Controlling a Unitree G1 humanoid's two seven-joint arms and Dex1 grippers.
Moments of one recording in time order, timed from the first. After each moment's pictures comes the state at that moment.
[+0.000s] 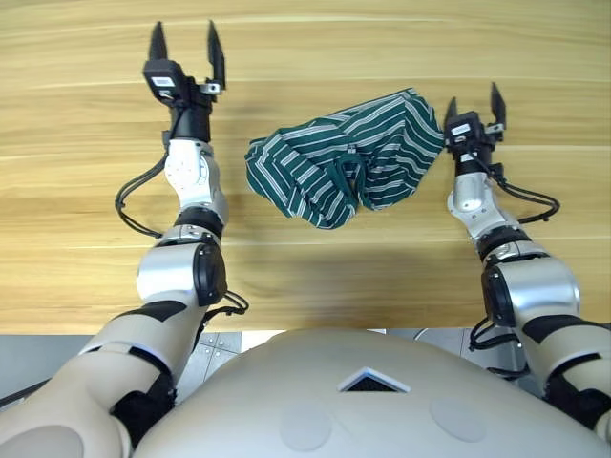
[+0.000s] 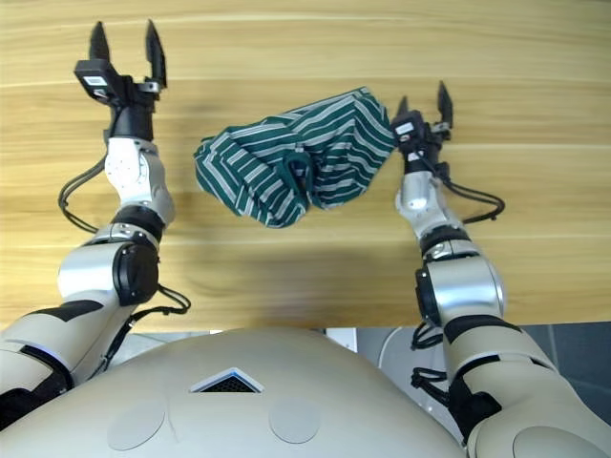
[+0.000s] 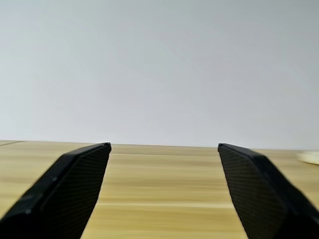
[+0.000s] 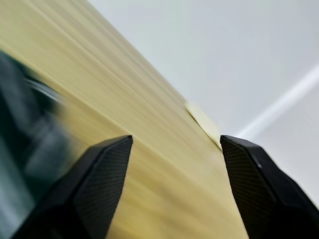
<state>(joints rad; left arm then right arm) -0.60 0.14 0.26 1.22 -0.11 -1.00 -0.12 -0.51 -0.39 0.26 1.26 -0.54 -0.80 -0.47</state>
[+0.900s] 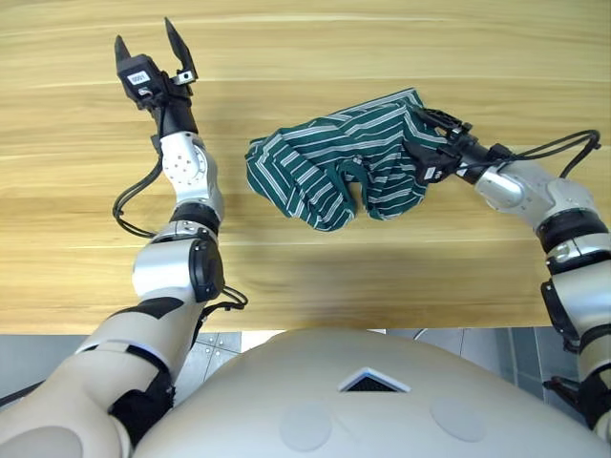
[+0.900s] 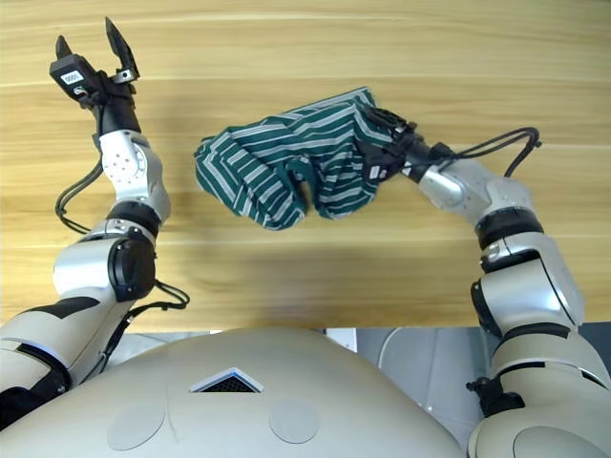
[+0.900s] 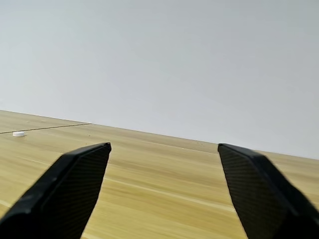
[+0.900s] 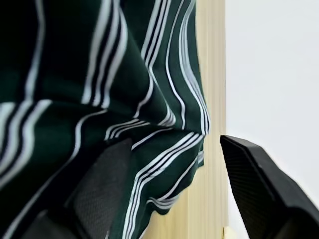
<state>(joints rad) -0.61 0.13 0.27 1.22 -0.05 -0.95 0.12 -0.51 -0.65 0.52 0.93 -0.79 -0.85 -0.16</state>
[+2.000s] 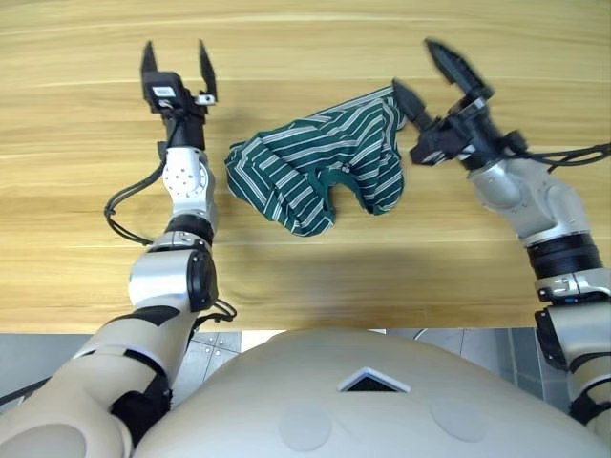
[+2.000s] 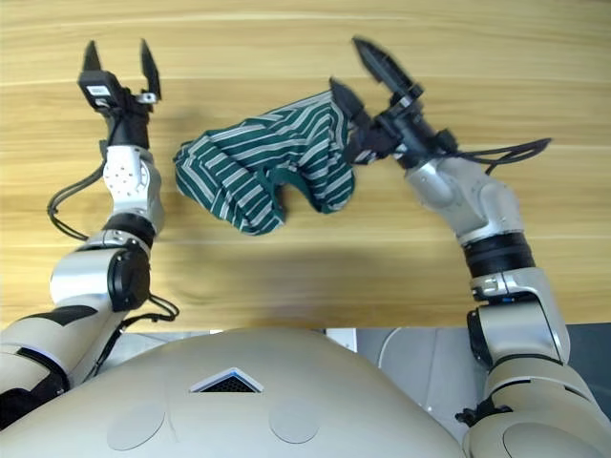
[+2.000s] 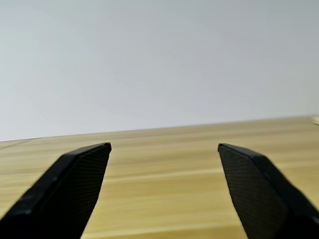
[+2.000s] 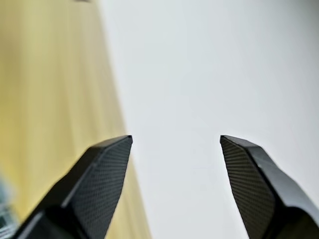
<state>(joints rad) -0.49 0.13 0.14 1.19 -0.01 -1.01 -0.19 -0.29 -0.64 0.22 0.29 -0.66 -0.73 -0.27</state>
